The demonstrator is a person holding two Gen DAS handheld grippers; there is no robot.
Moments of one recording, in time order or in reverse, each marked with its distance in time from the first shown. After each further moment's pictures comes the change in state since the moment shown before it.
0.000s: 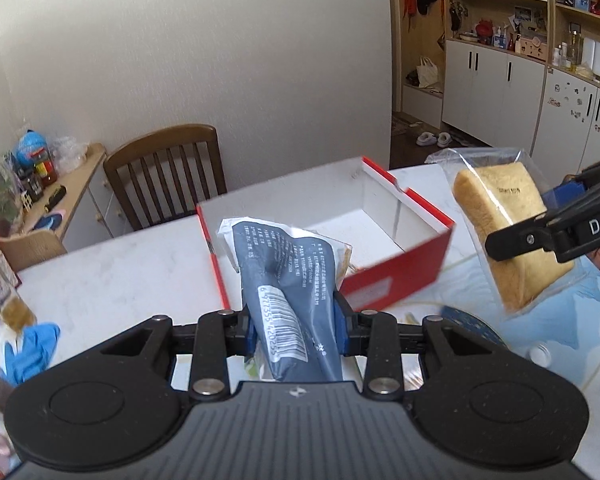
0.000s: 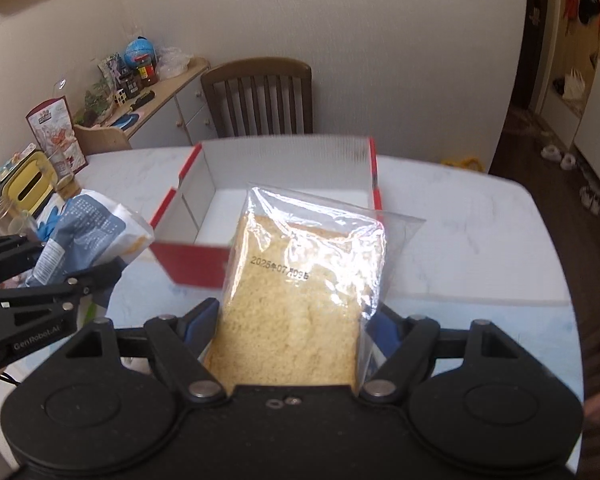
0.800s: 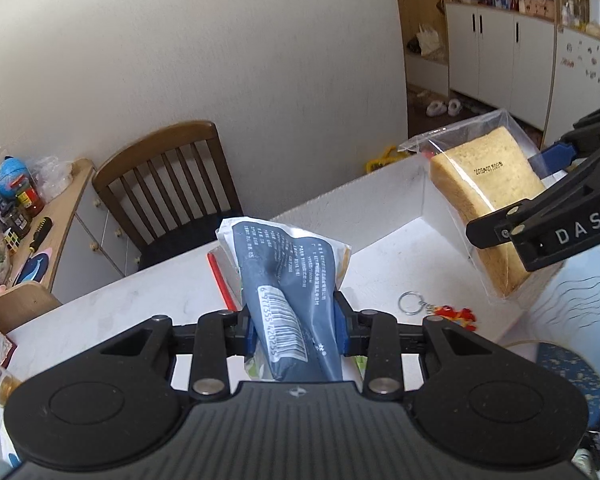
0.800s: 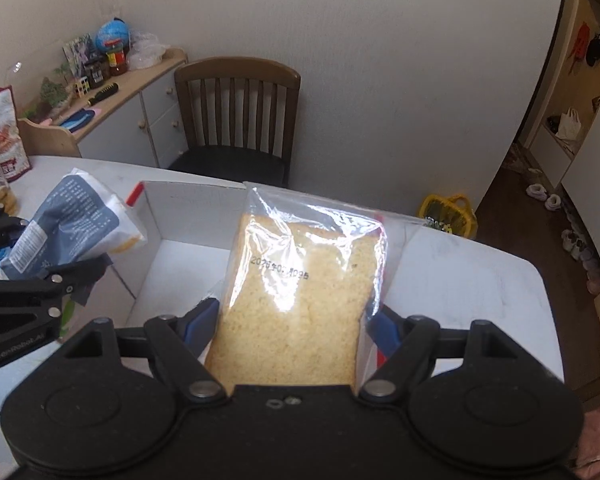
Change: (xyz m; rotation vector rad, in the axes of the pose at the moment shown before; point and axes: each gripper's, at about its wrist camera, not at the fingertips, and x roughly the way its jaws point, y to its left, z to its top) left arm 0.132 0.039 0.059 0.110 0.080 0.033; right arm 0.121 0.011 0.089 -0.092 0.011 -0.110
